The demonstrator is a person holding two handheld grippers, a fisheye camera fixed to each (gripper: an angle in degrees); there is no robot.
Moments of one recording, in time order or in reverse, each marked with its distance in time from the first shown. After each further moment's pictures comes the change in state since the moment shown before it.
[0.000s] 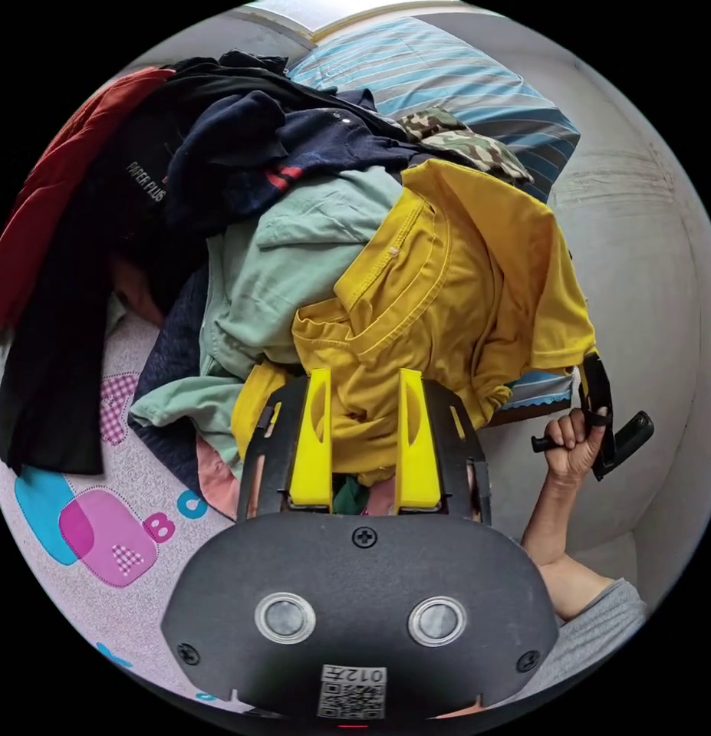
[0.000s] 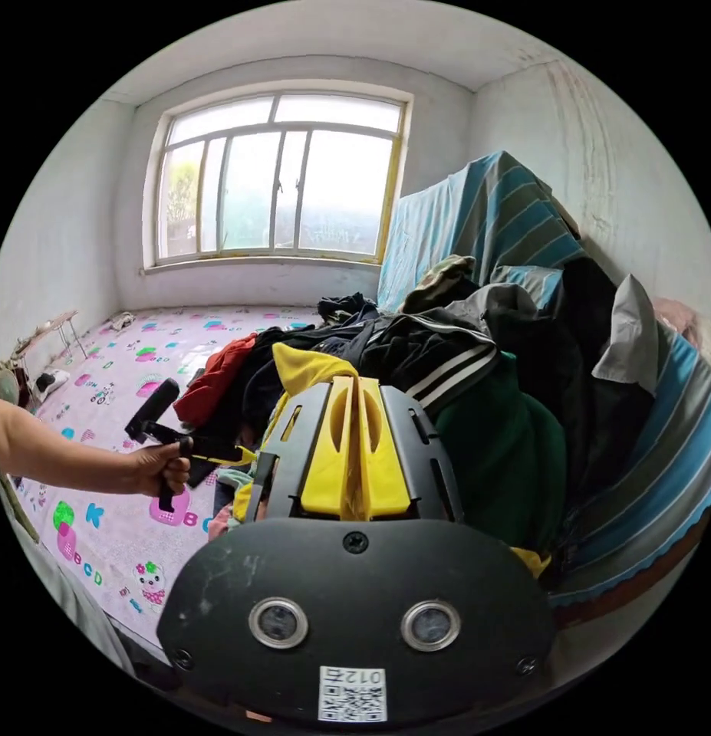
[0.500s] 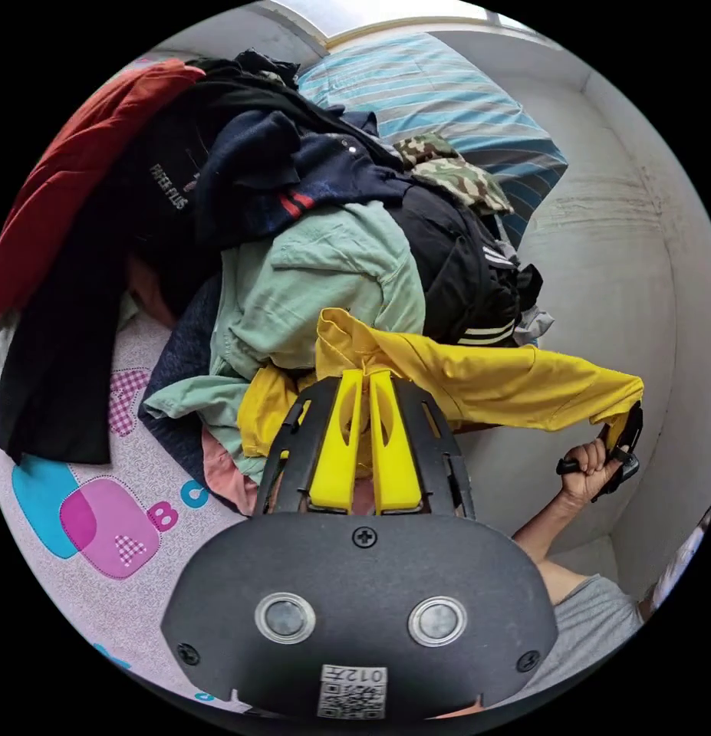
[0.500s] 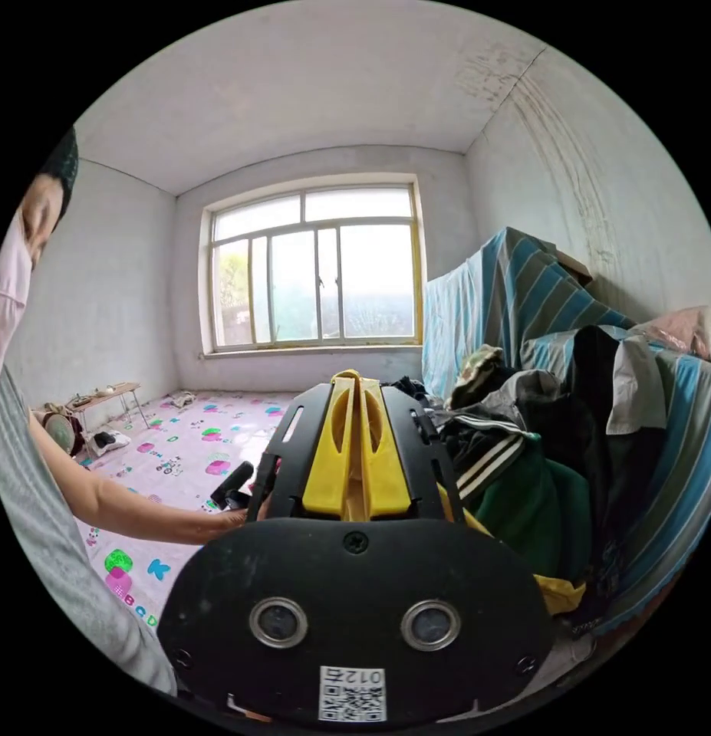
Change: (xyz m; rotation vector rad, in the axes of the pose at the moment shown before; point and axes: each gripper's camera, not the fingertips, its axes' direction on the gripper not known) left arm -0.013 0.058 -0.085 0.086 0.120 -0.026; right arm -0.095 -0.075 -0.242 0.356 -0.265 0.035
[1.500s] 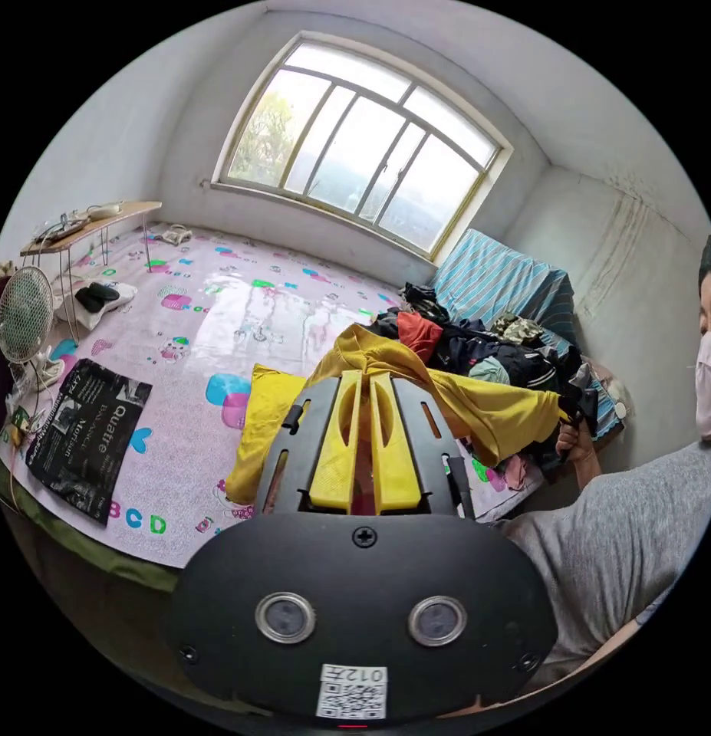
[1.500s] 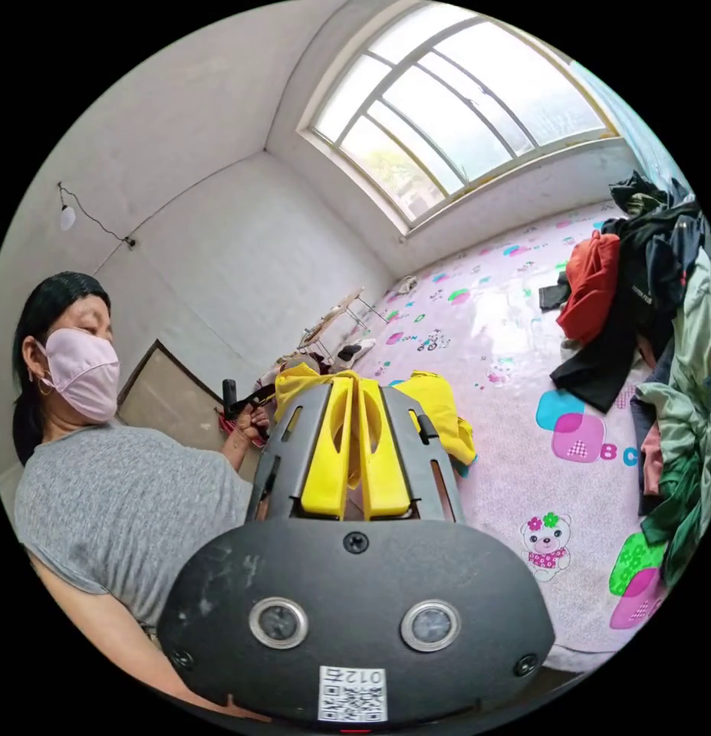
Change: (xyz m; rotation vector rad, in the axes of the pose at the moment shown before) left arm 0.033 0.473 -0.565 0.592 -0.707 0.026; right arm 0.024 0.311 0.089 -0.619 -0.781 0.372
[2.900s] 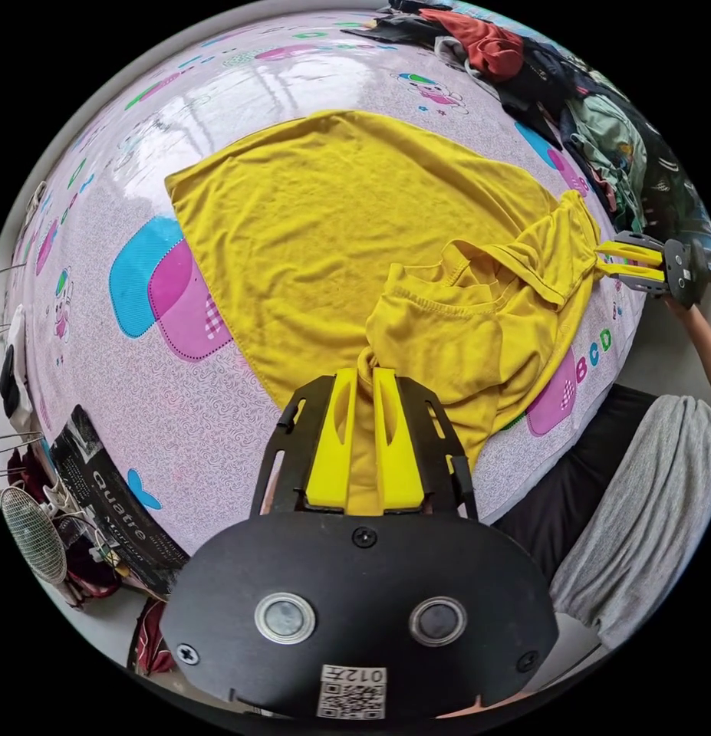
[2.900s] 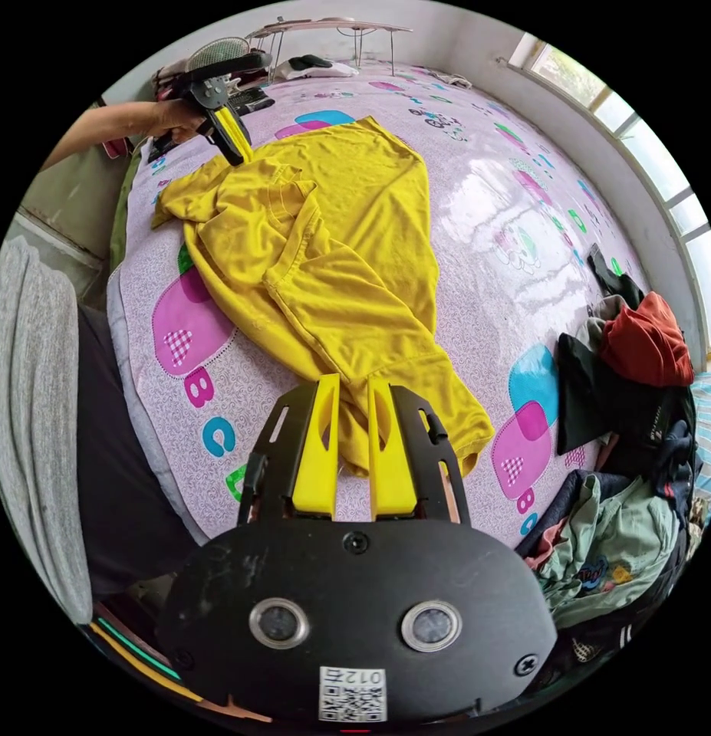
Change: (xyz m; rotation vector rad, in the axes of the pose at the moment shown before) left arm -0.093 0.032 0.333 -0.977 -0.226 0.365; right arm 0.786 0.353 0.089 -0.889 0.634 -0.654
